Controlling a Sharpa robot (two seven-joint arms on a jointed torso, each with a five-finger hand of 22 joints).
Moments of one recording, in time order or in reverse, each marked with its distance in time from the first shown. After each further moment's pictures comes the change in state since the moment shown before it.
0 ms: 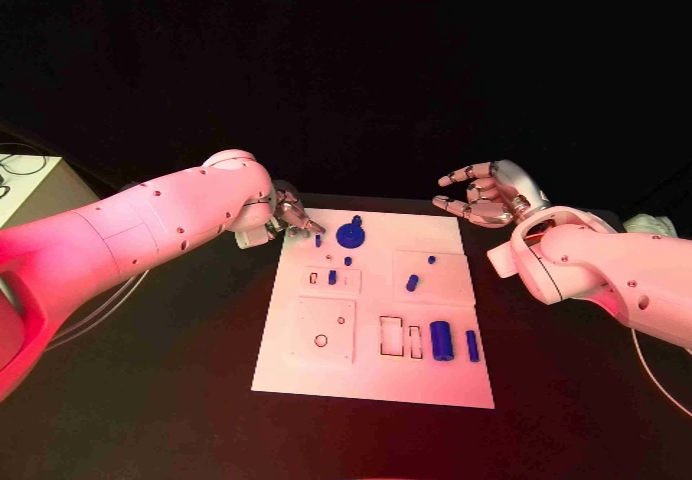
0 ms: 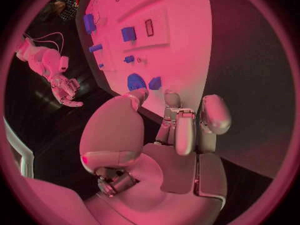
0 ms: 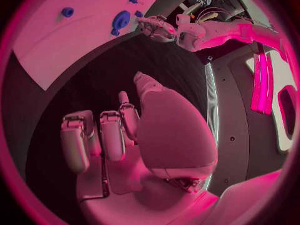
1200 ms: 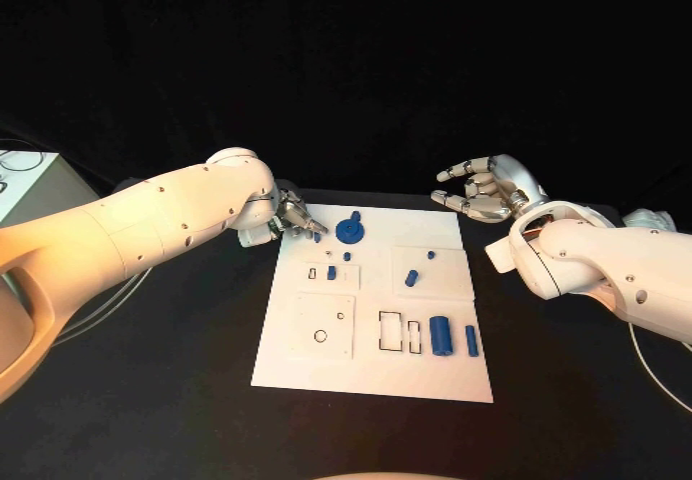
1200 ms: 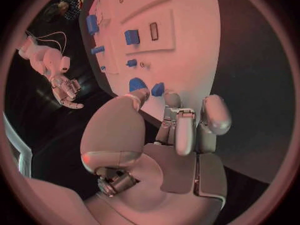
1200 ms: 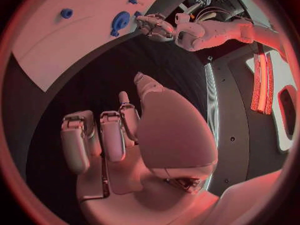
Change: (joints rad) left arm -0.004 0.021 -0.012 -0.023 0.033 0.021 0.009; left_hand 0.013 0.013 -0.006 0.000 0.000 0.014 0.000 -0.008 -0.016 0.000 0.000 0.005 0.004 0.000 0.000 0.000 0.000 0.000 0.004 0.004 0.000 0.007; right arm 0.000 0.001 0.000 0.002 -0.001 0.000 -0.001; right_hand -0.004 0.004 0.000 0.000 0.000 0.000 0.000 0.004 0.000 0.000 0.000 0.000 0.000 0.000 0.000 0.000 0.000 0.000 0.000 0.000 0.000 0.001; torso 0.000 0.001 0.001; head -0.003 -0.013
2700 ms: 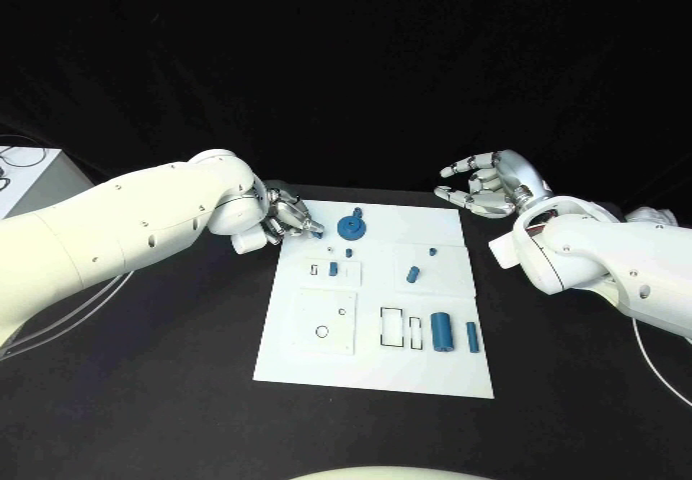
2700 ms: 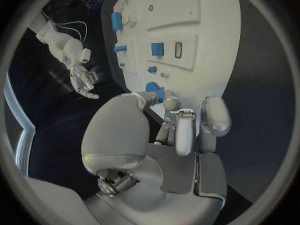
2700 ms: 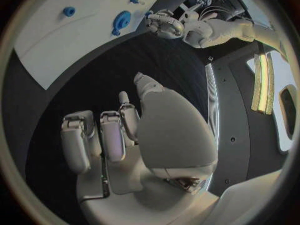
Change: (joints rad) left arm -0.001 -0.141 -0.004 0.204 0.188 -0.071 0.004; left_hand 0.135 0.008 0.312 -0.028 -0.001 -0.013 -0.041 0.137 0.003 0.067 -0.037 0.076 0.085 -0.003 -0.018 0.009 0.000 0.000 0.012 -0.020 0.016 0.034; right arm 0.000 -0.005 0.000 -0.009 -0.001 0.008 -0.006; right_hand 0.000 0.000 0.006 0.000 0.000 0.000 0.000 0.000 0.000 0.000 0.000 0.000 0.000 0.000 0.000 0.000 0.000 0.000 0.000 0.000 0.000 -0.001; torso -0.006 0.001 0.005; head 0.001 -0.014
